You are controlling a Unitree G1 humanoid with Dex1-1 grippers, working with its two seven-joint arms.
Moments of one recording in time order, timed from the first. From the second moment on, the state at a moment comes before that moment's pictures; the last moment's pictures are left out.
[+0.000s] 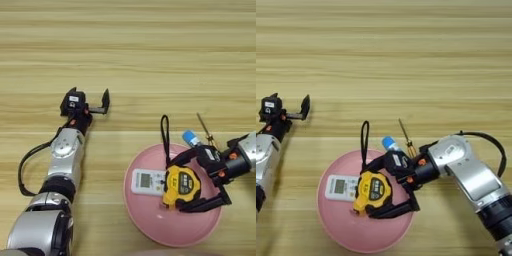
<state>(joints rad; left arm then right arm) -0.45 0.10 0.15 0.91 -0.12 -0.51 -0.23 -0.25 -0.63 0.43 -0.04 0.23 0.10 1.45</state>
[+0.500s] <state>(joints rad) -0.44 0.10 0.15 0.91 -0.12 -0.51 -0.24 -0.22 -0.65 0.47 -0.05 0.19 0.06 1.42</state>
